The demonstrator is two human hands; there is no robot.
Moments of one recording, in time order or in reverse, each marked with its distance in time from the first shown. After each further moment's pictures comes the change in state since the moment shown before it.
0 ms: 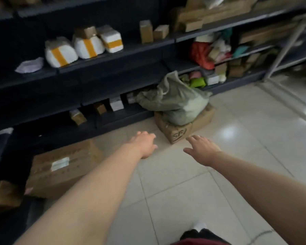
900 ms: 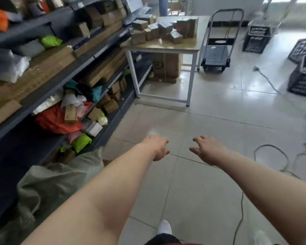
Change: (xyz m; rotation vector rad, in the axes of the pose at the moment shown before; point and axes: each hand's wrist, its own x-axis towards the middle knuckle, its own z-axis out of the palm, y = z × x) left_hand 0.350 0.585 -0.122 0.513 -0.116 0.826; right_hand -0.022 0.527 -0.139 0.284 0.197 0.873
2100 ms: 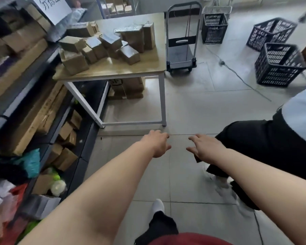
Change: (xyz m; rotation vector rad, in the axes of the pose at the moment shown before) left_hand 0.459 0.003 -0.235 0.056 -0.024 0.274; right_hand 0.393 0.161 -0.155 0.089 -0.029 0.233
